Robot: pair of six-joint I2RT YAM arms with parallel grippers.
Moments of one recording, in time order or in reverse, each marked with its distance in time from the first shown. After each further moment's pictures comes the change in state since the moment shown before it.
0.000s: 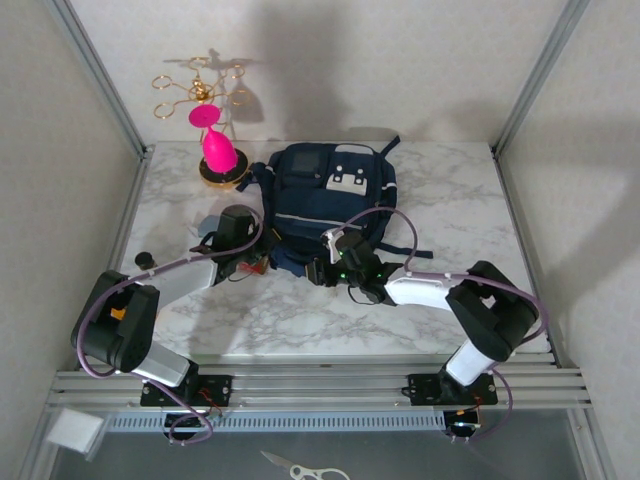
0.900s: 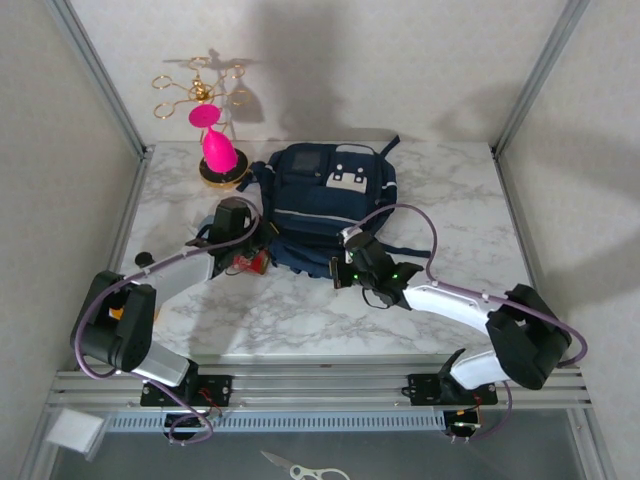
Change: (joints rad) left arm 0.048 0.003 0.068 -0.068 0.034 0.032; right arm -0.003 -0.235 -0.009 -0.314 0.175 0.025
